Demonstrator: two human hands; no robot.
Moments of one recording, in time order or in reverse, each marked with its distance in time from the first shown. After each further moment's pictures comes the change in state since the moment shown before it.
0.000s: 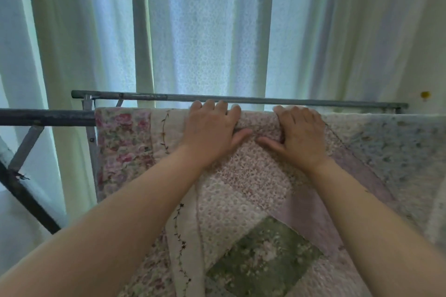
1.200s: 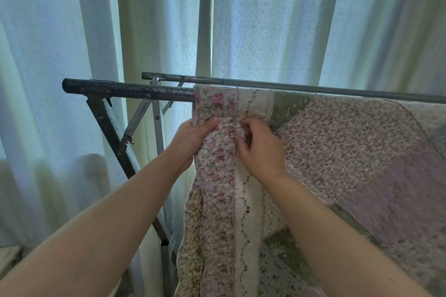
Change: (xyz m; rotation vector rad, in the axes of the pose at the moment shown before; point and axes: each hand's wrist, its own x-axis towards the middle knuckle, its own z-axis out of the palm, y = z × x) left_hand -0.122 -0.127 0.011 -1.777 -0.138 -0.969; right_hand 0.003 -0.223 0.009 0.572 -0.120 0.239
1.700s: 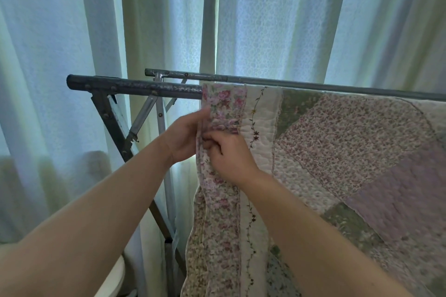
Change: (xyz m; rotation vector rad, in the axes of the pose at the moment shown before) left_hand 0.009 0.015 -0.027 -0.195 -0.423 -0.175; right_hand 0.001 -0.056 0.026 0.331 -0.299 -0.063
